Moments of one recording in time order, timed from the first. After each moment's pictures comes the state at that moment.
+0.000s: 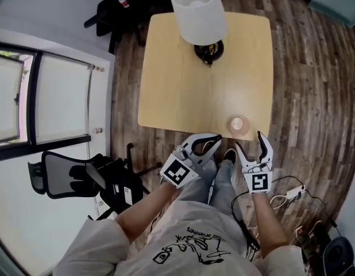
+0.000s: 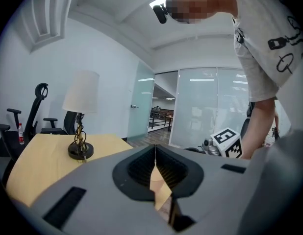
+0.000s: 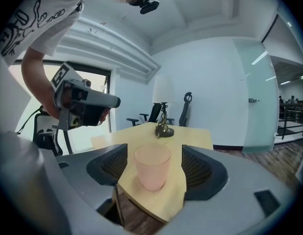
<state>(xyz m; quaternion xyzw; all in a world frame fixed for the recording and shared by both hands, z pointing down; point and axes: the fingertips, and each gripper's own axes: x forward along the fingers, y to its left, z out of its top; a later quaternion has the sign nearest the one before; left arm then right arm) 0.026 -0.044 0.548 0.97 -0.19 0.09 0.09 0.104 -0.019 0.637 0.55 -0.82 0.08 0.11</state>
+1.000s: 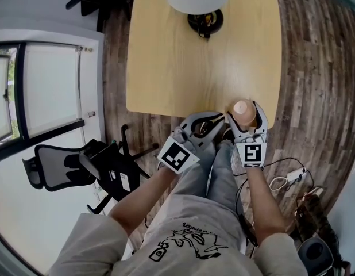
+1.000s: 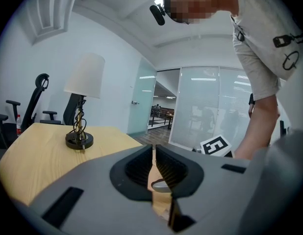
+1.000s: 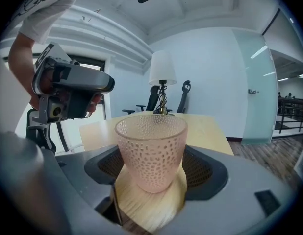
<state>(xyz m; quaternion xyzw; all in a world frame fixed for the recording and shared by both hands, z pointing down) 0.033 -0.068 0.600 0.97 -0.18 0.10 0.09 0.082 -0.076 0.715 0.56 -0.81 0.11 0.14</state>
